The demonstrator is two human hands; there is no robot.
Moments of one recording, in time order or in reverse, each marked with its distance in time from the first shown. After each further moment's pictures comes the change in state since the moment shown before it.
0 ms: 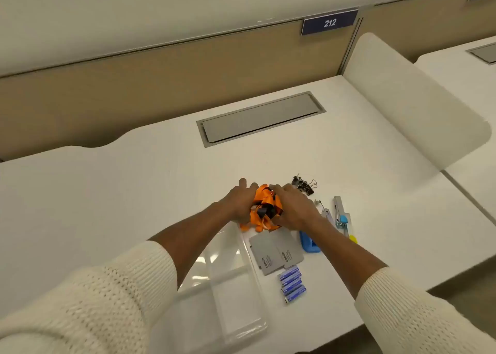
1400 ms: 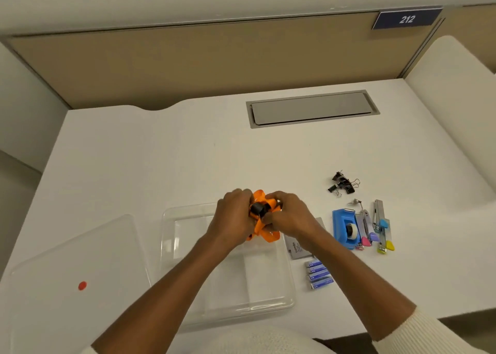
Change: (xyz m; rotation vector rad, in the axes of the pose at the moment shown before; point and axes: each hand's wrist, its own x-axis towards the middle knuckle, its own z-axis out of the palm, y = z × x) left_hand -0.177 -0.013 0.006 -0.355 0.449 -0.308; right_hand -0.064 -0.134 -0.001 0.656 -0.143 0.115
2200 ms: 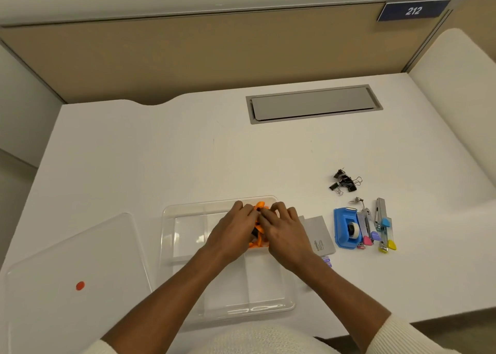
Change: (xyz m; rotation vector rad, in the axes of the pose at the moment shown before) left_hand 0.004 -0.043 0.053 0.298 -0.118 0.317; right_hand 0.009 0.062 0.042 -1.025 0.123 -0.539
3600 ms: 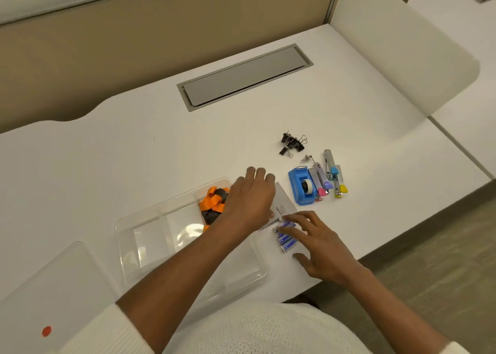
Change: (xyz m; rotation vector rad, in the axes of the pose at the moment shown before) left_hand 0.058 0.118 -0.011 0.261 -0.079 0.218; right_hand -0.167 0.072 0.038 0.372 -0.022 0.225
